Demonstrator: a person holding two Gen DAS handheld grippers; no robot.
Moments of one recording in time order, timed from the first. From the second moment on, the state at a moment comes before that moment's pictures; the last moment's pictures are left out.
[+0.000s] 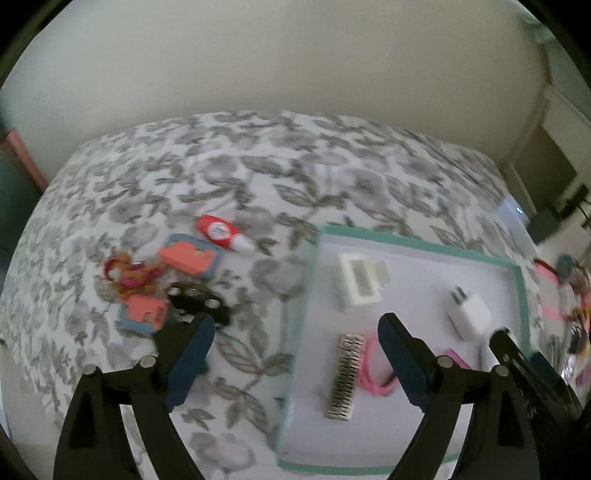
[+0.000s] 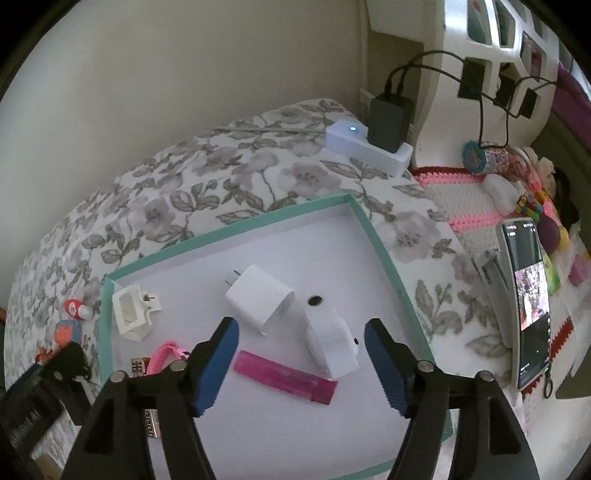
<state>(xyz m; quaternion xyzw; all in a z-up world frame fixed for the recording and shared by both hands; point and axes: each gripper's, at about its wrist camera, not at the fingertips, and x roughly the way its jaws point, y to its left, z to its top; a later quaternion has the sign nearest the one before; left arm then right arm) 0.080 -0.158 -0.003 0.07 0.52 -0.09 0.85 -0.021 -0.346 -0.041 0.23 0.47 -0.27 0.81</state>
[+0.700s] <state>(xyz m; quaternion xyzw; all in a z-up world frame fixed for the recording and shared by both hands) 0.121 -0.040 -0.007 -0.01 0.51 0.07 0.86 0.006 -0.298 -0.037 0.18 0.48 -0.21 0.83</state>
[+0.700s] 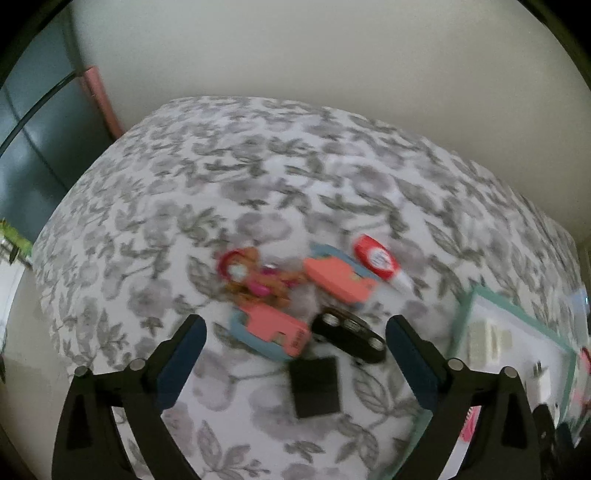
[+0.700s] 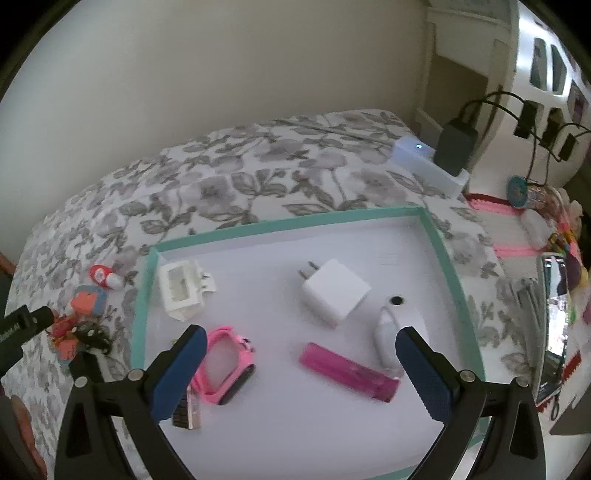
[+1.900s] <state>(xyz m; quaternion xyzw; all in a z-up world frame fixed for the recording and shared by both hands) 0.150 0.106 0.005 -0.11 0.46 0.16 0.87 0.085 -0.158 -0.032 0.14 0.48 -0.04 0.87</state>
